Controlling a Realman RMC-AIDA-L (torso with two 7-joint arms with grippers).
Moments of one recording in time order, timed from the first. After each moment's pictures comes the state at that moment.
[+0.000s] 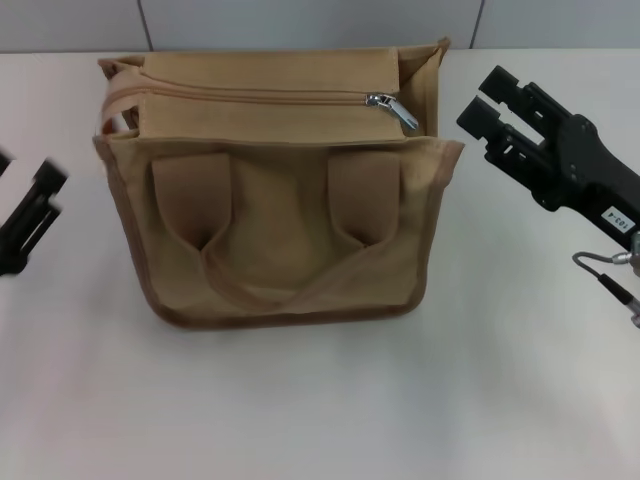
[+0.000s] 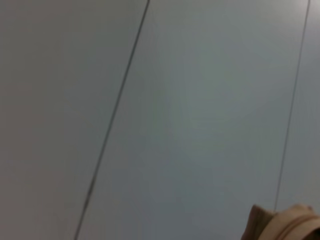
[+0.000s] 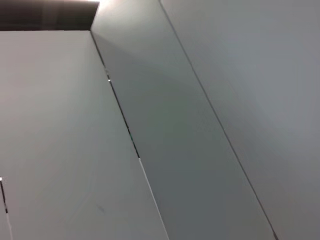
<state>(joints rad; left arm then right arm) -0.23 -2.07 0.07 0.13 1.74 1.73 -0.72 0.45 2.09 -0.95 -0.18 -1.13 -1.75 0.99</state>
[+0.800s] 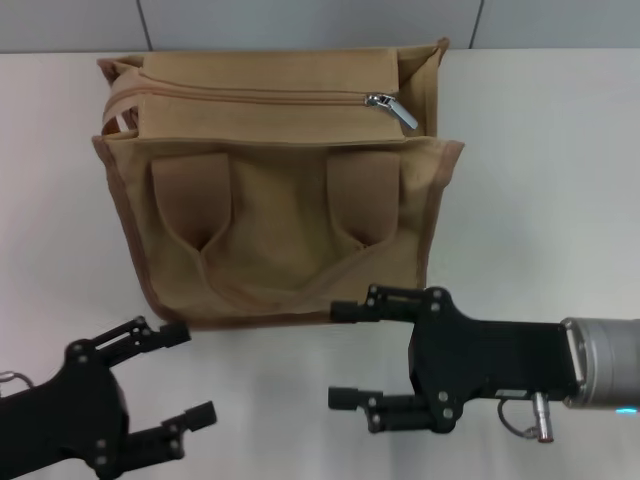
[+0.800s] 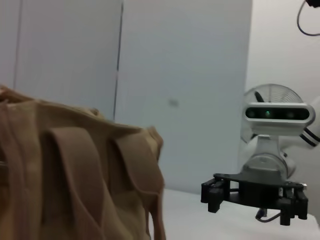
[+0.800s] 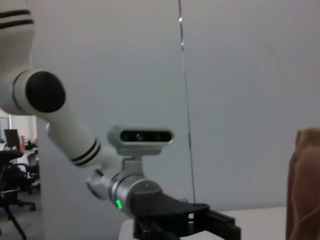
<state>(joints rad) -0.21 -2.03 0.64 0.39 1.90 1.90 -0.73 0.50 2.09 -1.24 -0.25 -1.47 -1.71 0.73</state>
